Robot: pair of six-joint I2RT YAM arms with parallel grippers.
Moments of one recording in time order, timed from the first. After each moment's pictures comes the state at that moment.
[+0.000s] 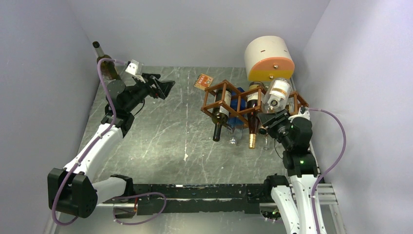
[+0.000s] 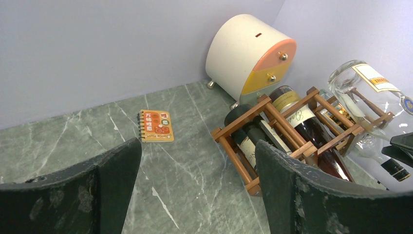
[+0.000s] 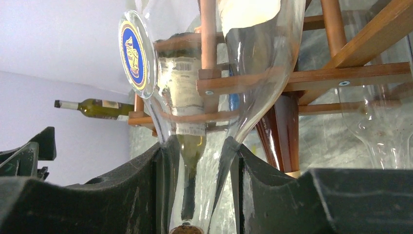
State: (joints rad) left arm -0.24 1.15 0.86 0.41 0.43 -0.33; right arm 0.01 0.52 0.69 -0.47 -0.15 0.88
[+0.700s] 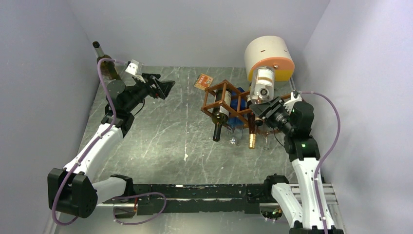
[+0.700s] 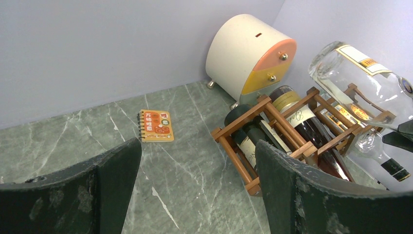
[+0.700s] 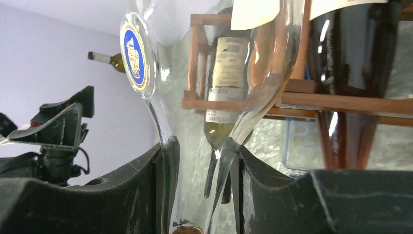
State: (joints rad) left arm -0.24 1.15 0.86 0.41 0.43 -0.33; right arm 0.01 0.71 0.85 -0.44 -0.38 0.84
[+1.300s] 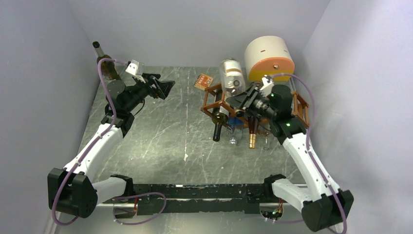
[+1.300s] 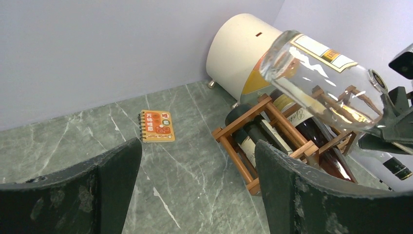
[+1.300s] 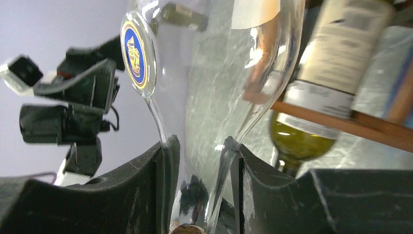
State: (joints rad) left arm -0.24 1.15 0.86 0.41 0.43 -0.32; right arm 0.23 0.98 0.94 -0.25 -0.48 0.91
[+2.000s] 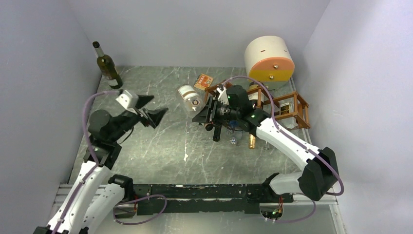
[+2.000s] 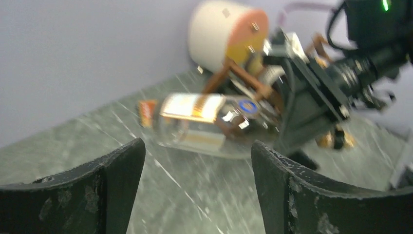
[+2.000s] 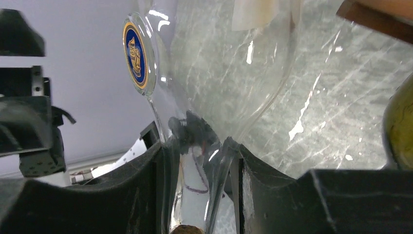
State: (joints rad) left arm -0.25 0.67 0.71 0.15 0.45 -0.17; right arm 0.65 1.30 1.04 -0.22 -0.46 0.90
